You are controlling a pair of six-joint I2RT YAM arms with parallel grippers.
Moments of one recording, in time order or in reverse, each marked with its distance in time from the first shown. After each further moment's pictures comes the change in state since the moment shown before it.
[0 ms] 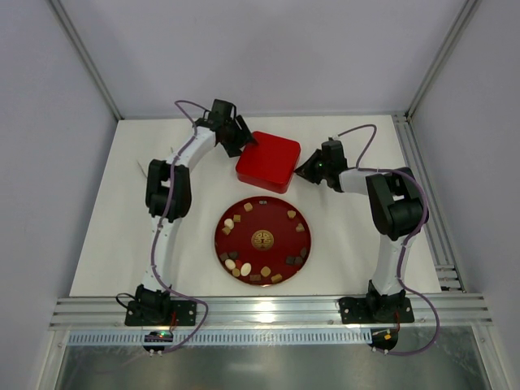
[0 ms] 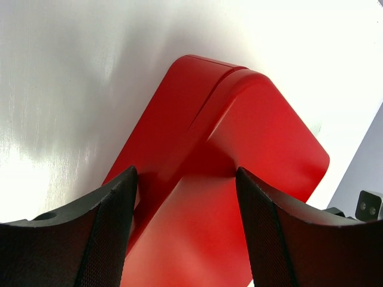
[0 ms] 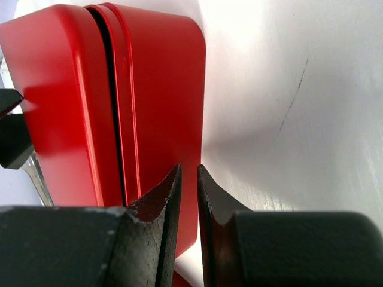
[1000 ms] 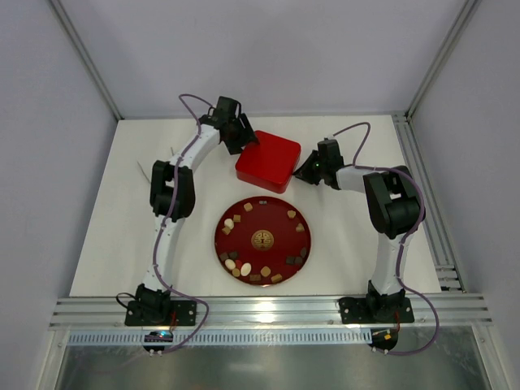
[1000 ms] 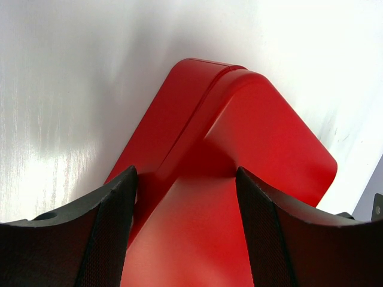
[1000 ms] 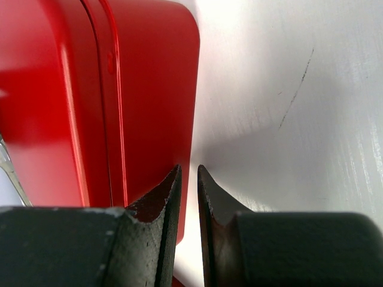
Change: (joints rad) left arm -0.027 0.041 0.111 -0.081 -0.071 0.065; right arm 0.019 0.024 0.053 -0.096 0.012 -0.046
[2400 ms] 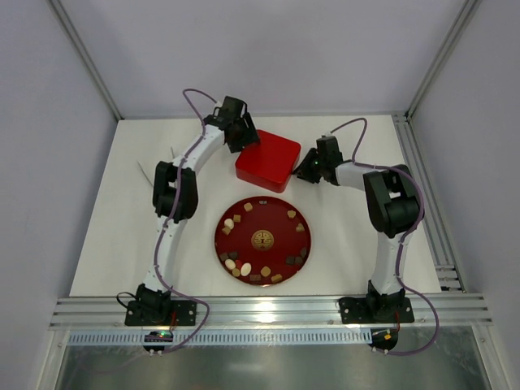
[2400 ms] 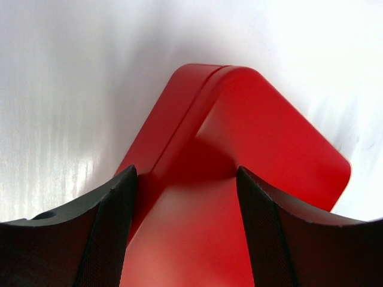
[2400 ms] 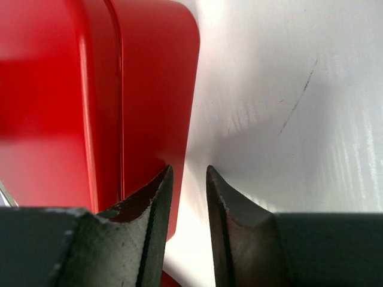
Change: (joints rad) left arm -0.035 0.008 0.025 -0.006 -0.108 0.068; right arm 0.003 0.018 0.061 -0.085 -0.001 -0.060
